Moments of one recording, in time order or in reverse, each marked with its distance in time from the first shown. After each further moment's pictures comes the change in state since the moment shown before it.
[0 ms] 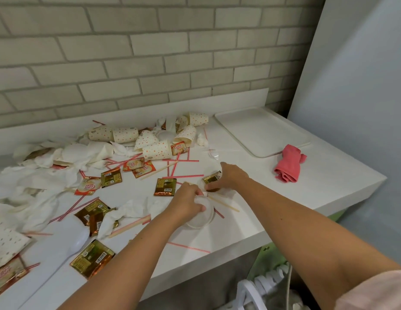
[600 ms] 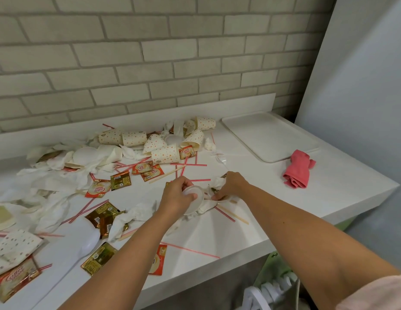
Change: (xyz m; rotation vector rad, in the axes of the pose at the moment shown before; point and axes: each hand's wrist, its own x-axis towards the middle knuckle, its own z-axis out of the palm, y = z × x) left_hand -0.003 -0.021 -0.027 -0.341 0.227 -0.064; right_hand 0.018 -0.007 0.019 0.142 -0.066 0.067
